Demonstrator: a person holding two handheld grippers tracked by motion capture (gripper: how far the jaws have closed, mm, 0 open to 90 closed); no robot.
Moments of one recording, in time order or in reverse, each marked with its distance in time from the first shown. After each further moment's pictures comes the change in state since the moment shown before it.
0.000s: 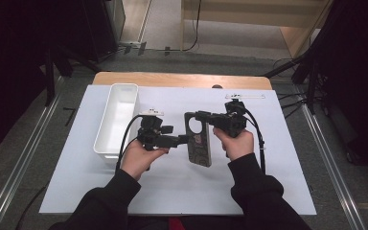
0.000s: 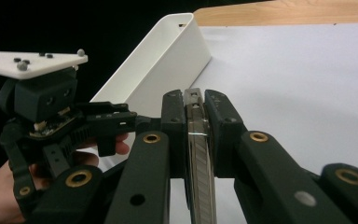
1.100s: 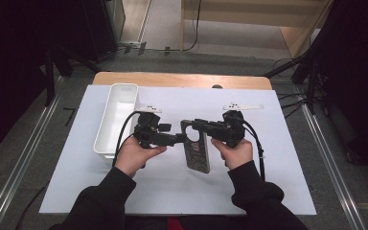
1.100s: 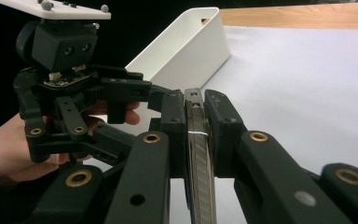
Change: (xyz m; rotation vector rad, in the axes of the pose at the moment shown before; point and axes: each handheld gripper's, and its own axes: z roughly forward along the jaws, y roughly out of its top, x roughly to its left) left arm -0.001 0.010 -0.009 0.037 -0.001 0.044; right arm 0.015 -0.022 -0.003 -0.020 0.042 -0.085
